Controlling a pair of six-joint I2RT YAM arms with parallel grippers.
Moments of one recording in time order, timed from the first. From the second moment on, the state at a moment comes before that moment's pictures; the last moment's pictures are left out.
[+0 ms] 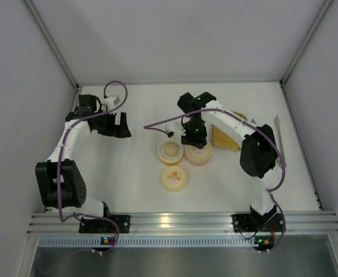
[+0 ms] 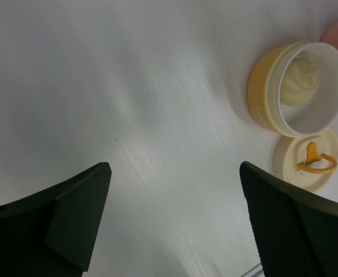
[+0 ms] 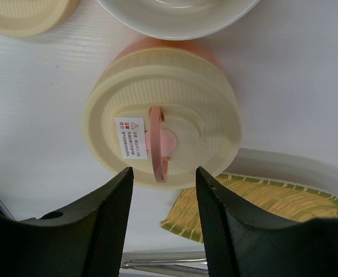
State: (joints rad) left arm 0.06 1.51 1.22 -0.71 0.53 0.20; right arm 0.66 2.02 1.83 -1.32 -0.13 -0.98
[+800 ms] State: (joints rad) left arm 0.06 1.51 1.22 -0.71 0.53 0.20; right arm 0.63 2.02 1.81 -1.32 -0.15 -0.86
